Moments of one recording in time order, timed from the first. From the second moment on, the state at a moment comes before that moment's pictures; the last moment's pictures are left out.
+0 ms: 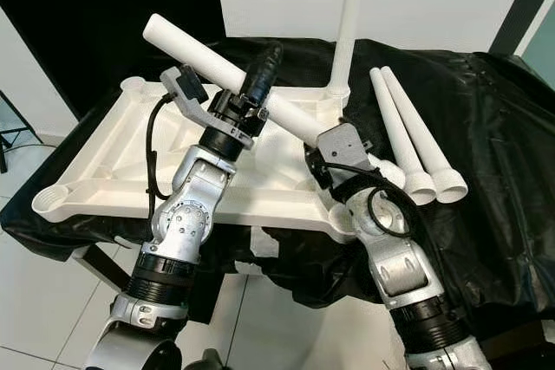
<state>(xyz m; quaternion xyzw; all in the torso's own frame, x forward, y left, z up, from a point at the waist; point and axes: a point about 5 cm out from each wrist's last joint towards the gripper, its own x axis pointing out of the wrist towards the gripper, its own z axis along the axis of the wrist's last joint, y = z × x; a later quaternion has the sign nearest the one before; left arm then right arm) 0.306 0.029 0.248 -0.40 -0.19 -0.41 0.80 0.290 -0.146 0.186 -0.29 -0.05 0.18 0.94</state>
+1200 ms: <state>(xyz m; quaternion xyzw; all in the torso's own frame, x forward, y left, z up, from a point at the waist) 0.307 0.021 0.242 -0.39 -0.17 -0.42 0.81 0.291 -0.146 0.199 -0.34 -0.07 0.09 0.93</state>
